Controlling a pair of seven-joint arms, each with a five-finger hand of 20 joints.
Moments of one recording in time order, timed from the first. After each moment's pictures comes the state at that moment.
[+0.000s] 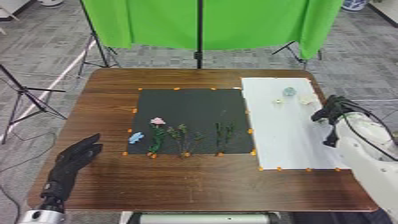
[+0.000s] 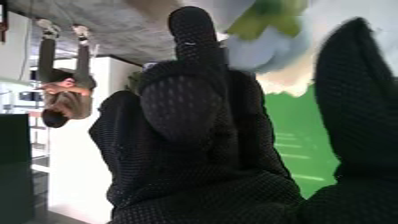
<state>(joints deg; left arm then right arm) 134.2 -66.0 -104.6 -114.9 70.2 1.6 15.0 -82.9 -41.4 73.0 -92.9 -124.1 -11.8 35.7</state>
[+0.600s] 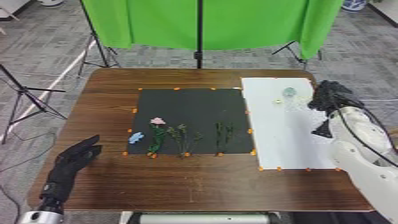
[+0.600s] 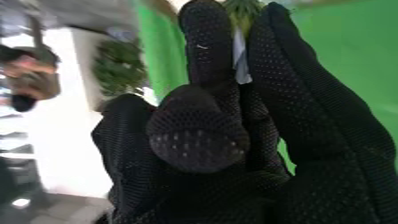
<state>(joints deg) 134.7 -66.2 -105.1 -115.1 70.3 1.3 14.2 -83.4 -39.6 71.0 -102.2 -124.2 -0.4 34.2</state>
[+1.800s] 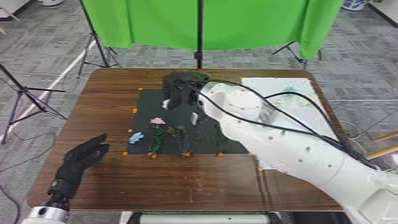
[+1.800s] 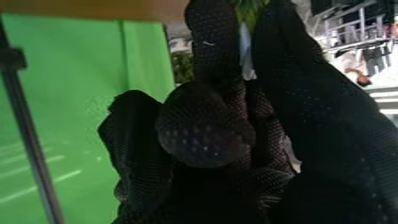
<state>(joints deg) 132.7 -65.1 -103.4 -114.0 70.8 -0.6 13.7 -46.3 -66.1 31.6 -93.9 -118.8 -17.1 13.6</state>
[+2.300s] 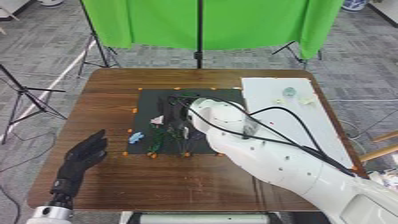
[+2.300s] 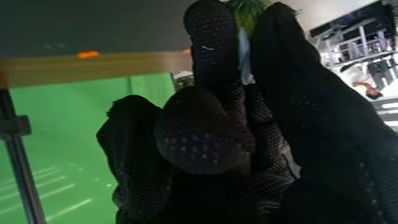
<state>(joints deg) 131.6 -64.7 -101.2 -112.7 70.4 2.4 17.1 -49.5 -70.4 29.6 -89.0 -119.5 -16.4 15.8</state>
